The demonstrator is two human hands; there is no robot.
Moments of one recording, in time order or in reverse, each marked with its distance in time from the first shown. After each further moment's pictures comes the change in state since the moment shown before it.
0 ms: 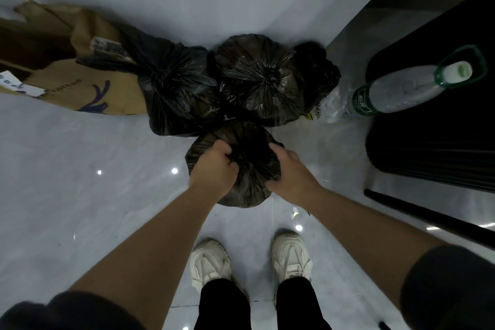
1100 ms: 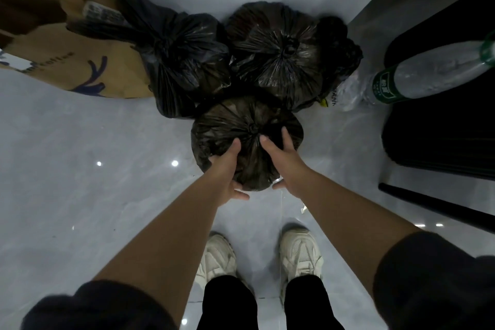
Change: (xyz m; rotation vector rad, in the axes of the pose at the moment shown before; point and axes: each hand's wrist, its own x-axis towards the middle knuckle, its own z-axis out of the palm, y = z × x) left_hand 0.019 -0.039 0.035 -1.039 -0.403 -0.766; right_hand 0.035 -0.019 0.042 0.757 0.020 0.394
